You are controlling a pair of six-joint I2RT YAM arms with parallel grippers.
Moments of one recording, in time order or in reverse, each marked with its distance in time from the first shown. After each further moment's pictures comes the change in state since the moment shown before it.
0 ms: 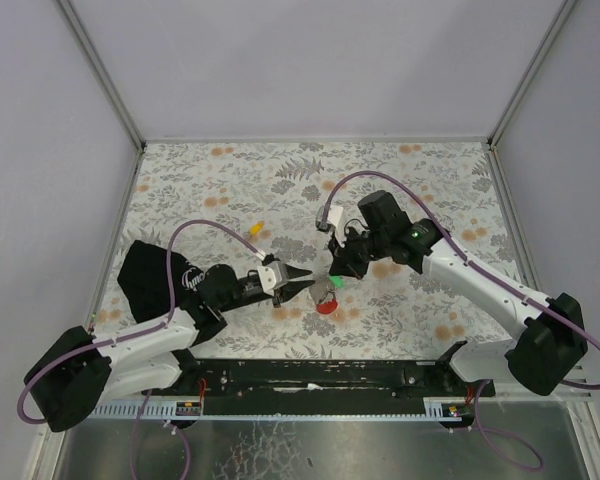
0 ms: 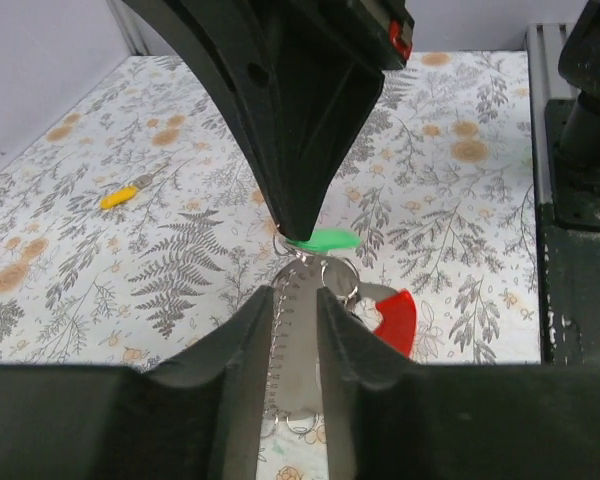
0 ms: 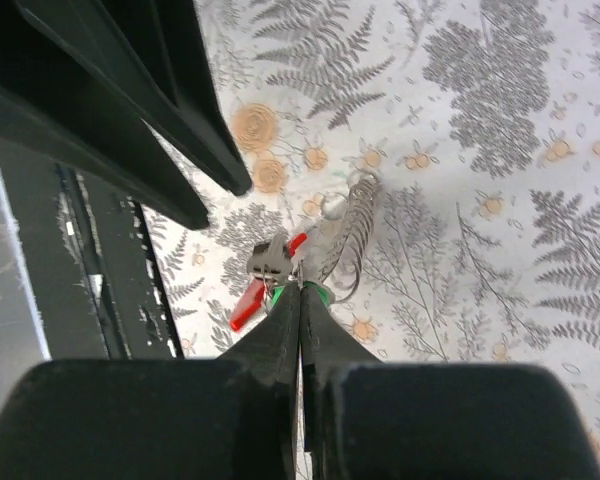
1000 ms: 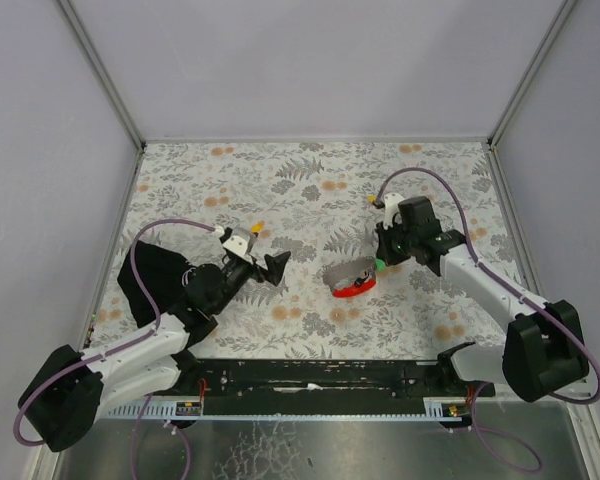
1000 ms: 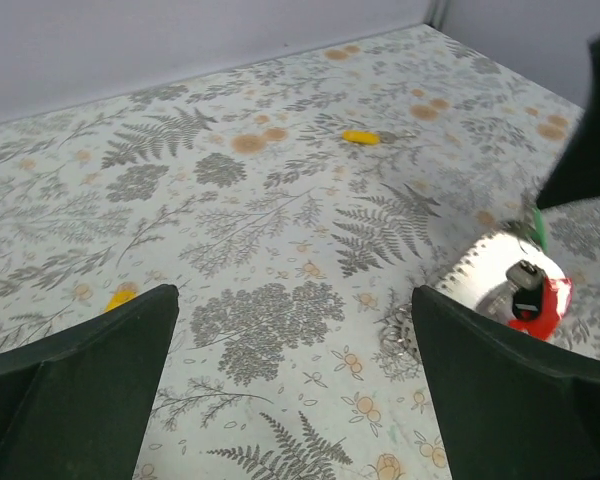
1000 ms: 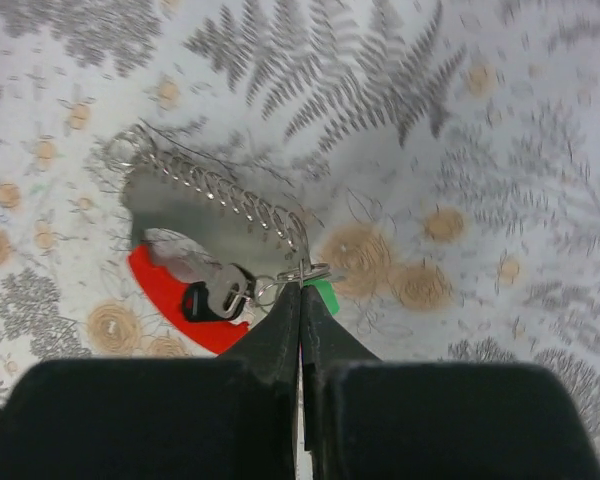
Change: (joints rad) left arm 0.097 -0.107 -0.043 -0.069 -0.547 -0.214; right arm -0.286 -0.019 -0.203 0.177 0.359 0.283
